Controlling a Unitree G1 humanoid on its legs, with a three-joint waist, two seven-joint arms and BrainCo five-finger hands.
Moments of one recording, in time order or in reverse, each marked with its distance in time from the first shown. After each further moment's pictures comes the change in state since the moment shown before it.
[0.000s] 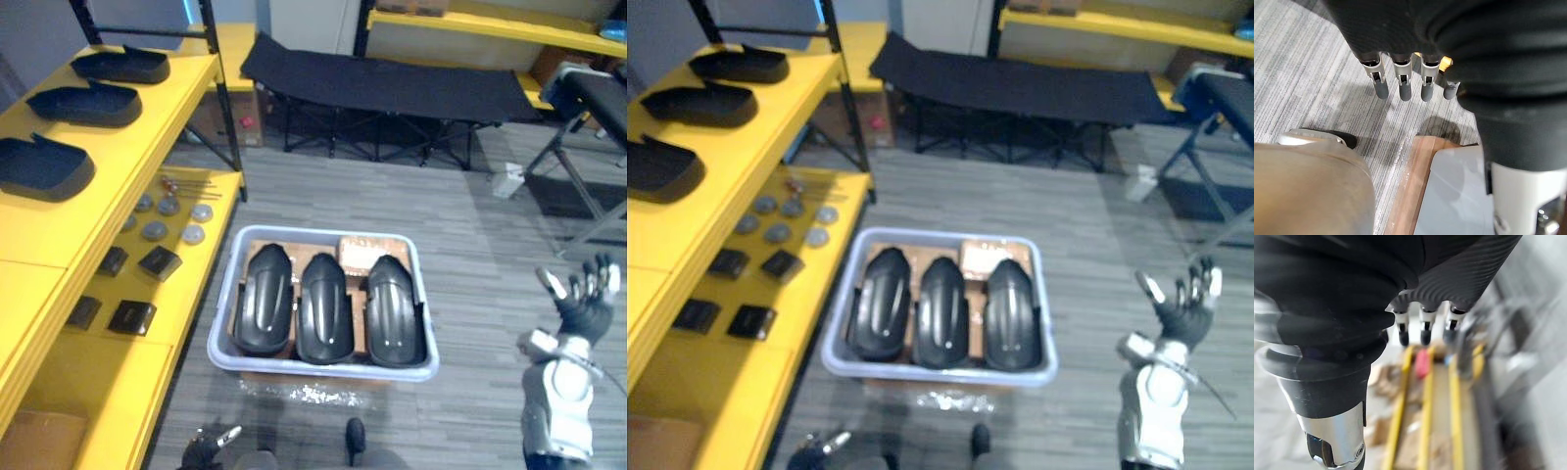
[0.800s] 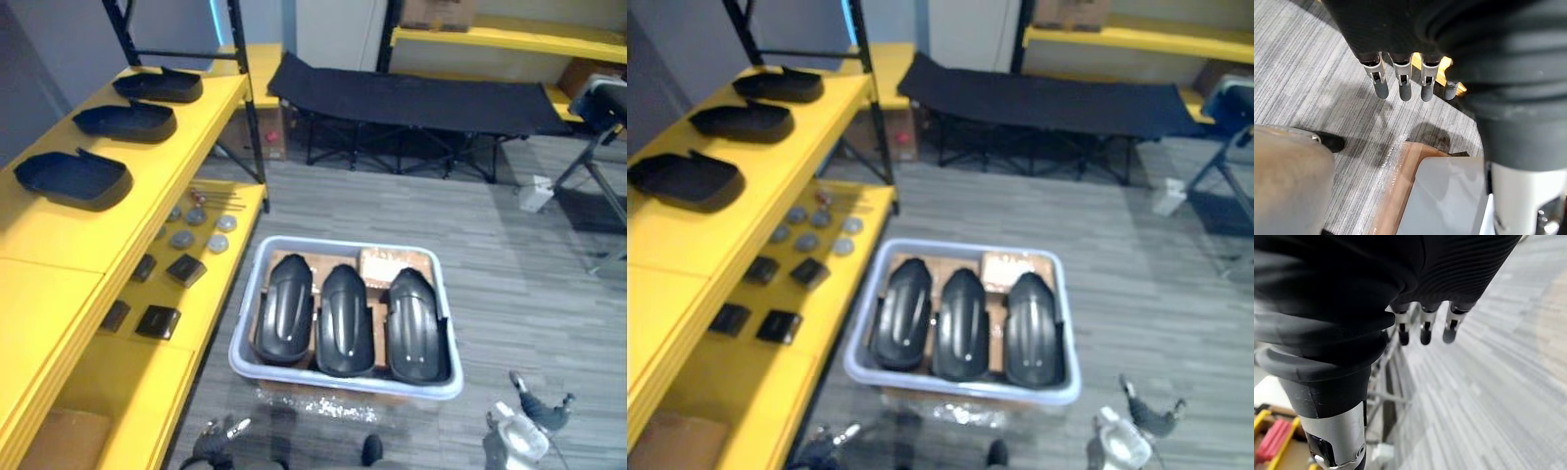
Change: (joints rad) left arm 0.001 -0.032 -0.011 -0.029 0.000 0.081 0.000; right arm -0.066 0.070 -0.072 0.597 -0.117 0.050 -0.333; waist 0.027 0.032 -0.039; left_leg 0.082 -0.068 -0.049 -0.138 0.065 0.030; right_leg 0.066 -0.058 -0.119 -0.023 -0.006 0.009
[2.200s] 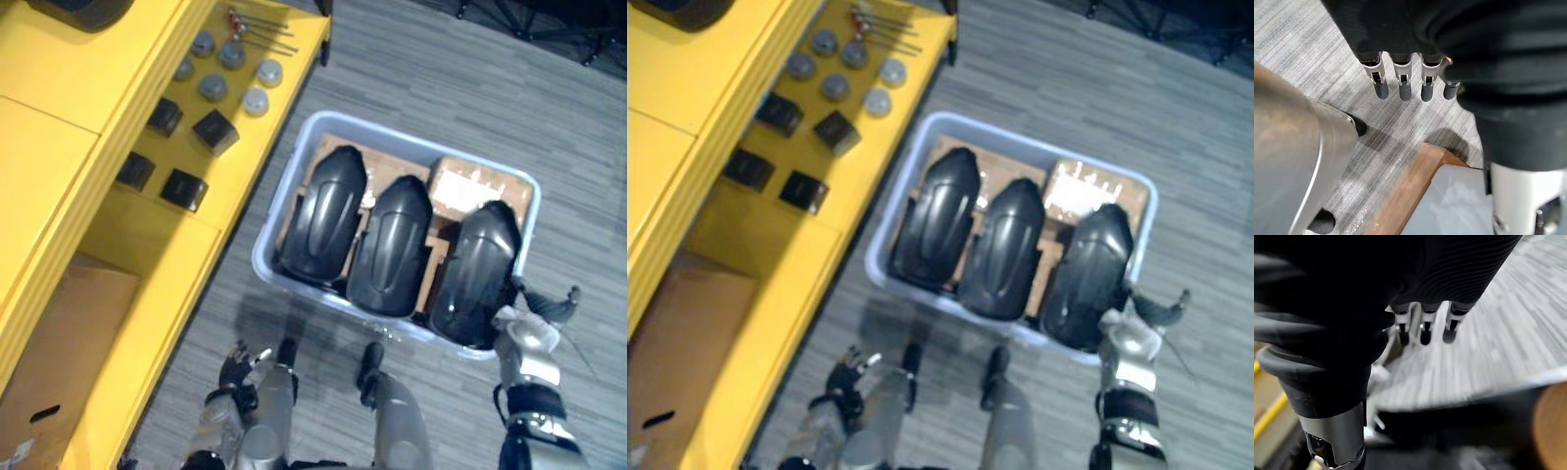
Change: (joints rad) left arm -0.197 -0.043 -0.077 -0.136 -0.115 -0.118 -0.004; right arm -0.385 -0.178 0.084 -0.130 -0.031 0.349 0.005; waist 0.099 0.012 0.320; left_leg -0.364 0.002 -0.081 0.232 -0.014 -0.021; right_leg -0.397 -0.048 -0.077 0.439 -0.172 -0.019
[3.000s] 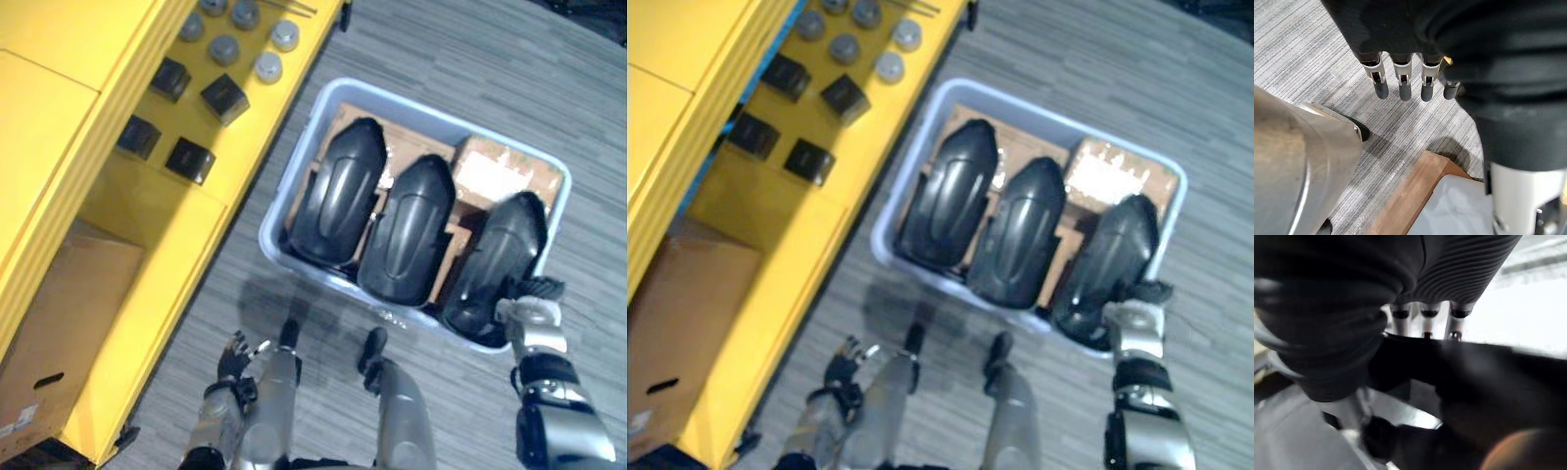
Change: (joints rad) left arm 0.002 0.004 -0.002 -0.067 -0.003 0.000 0.009; right arm -0.132 -0.125 0.127 0.151 -0.244 0.226 0.150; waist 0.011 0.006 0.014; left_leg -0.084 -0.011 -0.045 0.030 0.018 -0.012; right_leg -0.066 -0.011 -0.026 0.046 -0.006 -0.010
